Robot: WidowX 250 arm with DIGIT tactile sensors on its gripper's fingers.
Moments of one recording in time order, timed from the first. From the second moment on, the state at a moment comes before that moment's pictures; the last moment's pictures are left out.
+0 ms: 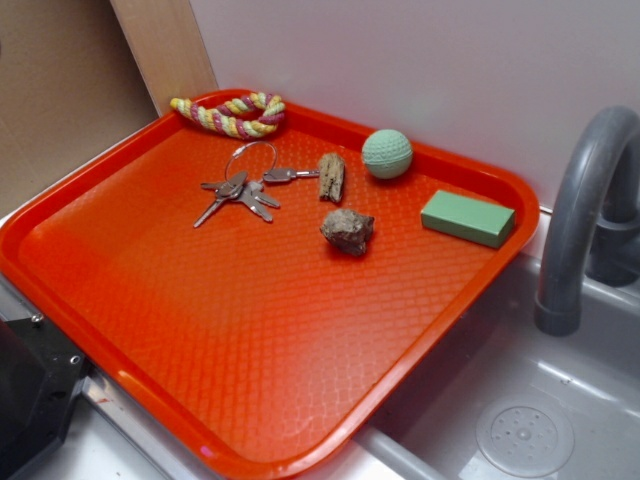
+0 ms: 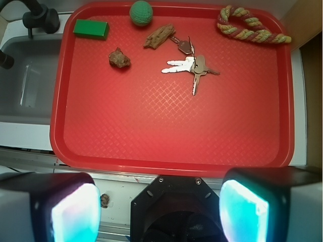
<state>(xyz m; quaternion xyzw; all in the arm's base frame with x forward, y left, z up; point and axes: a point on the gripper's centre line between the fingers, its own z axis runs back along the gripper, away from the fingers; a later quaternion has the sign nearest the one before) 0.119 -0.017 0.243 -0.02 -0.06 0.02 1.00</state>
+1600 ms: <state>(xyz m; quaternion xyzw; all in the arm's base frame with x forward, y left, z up) 0.280 0.031 0.079 0.06 0.04 -0.02 1.00</state>
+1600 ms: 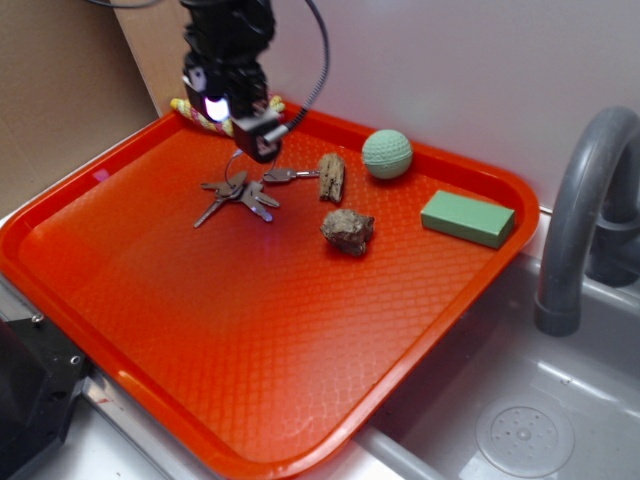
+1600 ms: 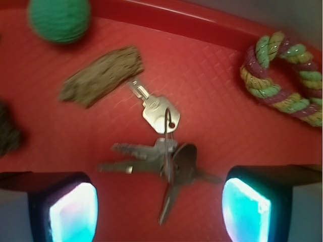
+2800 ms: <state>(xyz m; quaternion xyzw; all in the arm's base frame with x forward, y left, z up) 0.282 0.034 0.065 0.03 0.11 -0.02 0.99</state>
